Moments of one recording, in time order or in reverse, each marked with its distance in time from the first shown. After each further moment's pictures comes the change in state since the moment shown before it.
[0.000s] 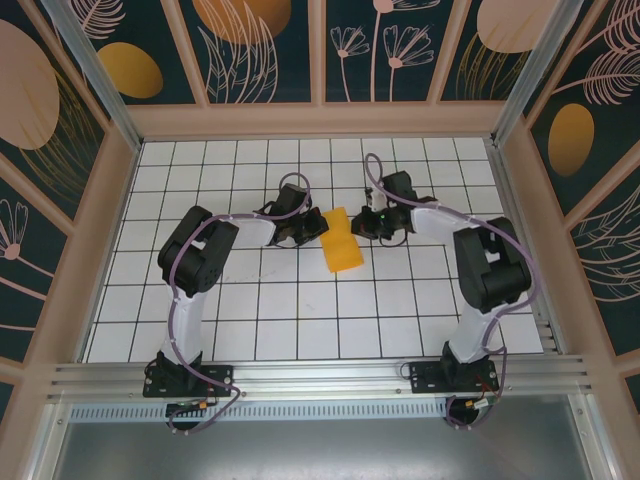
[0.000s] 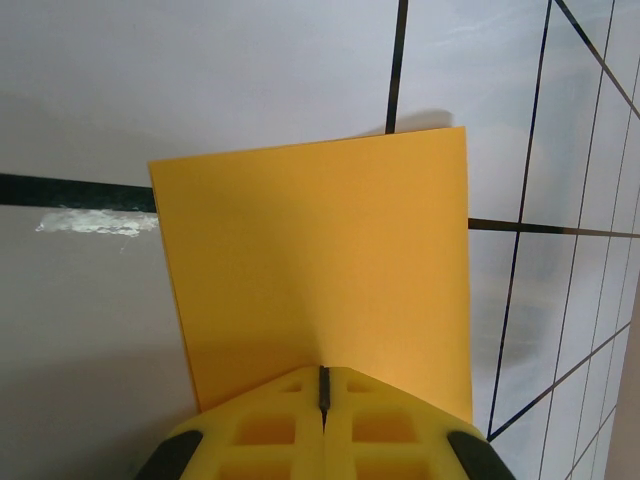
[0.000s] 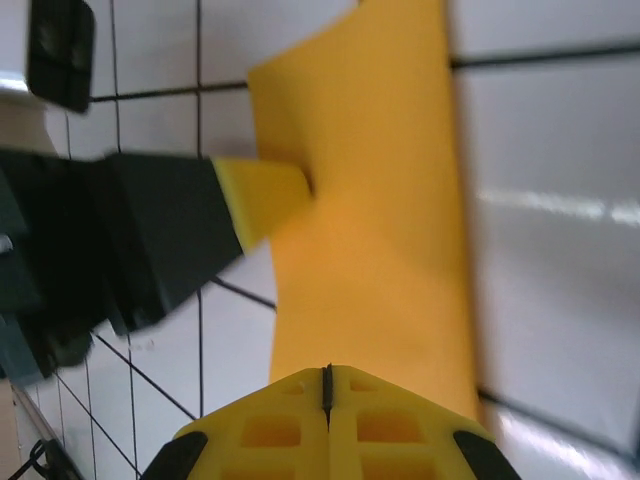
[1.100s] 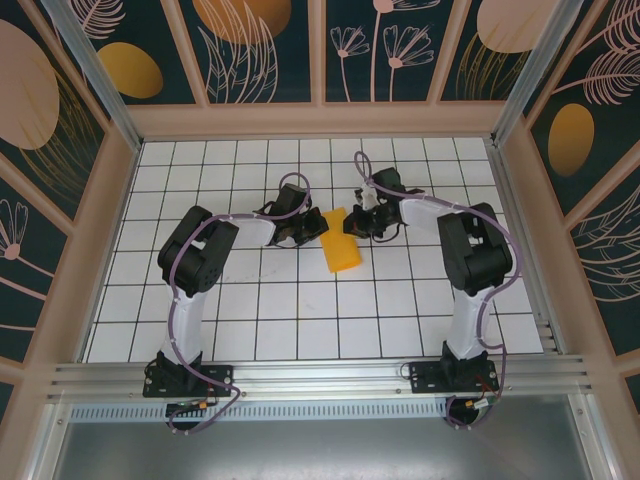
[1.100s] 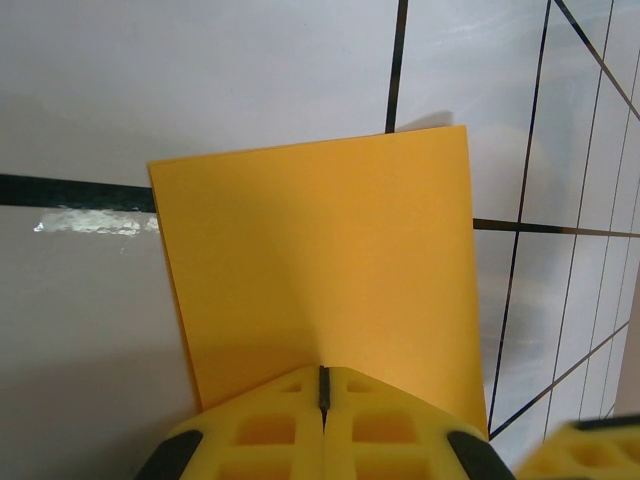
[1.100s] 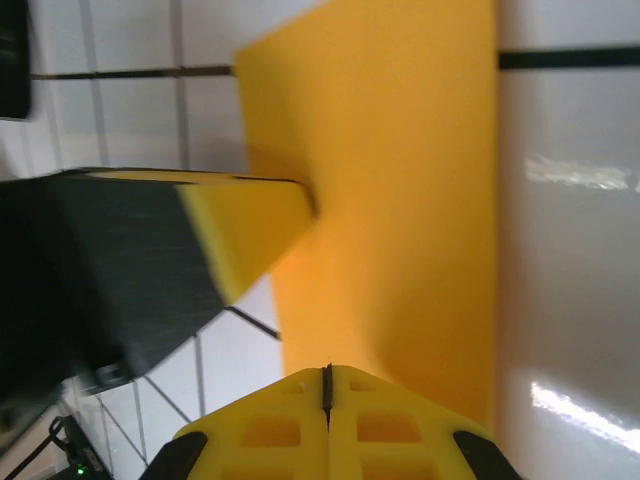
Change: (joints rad) left arm 0.000 0.001 -0.002 0.004 0.003 0.000; right arm 0.007 0.140 0.103 -0.076 -0.072 -0.026
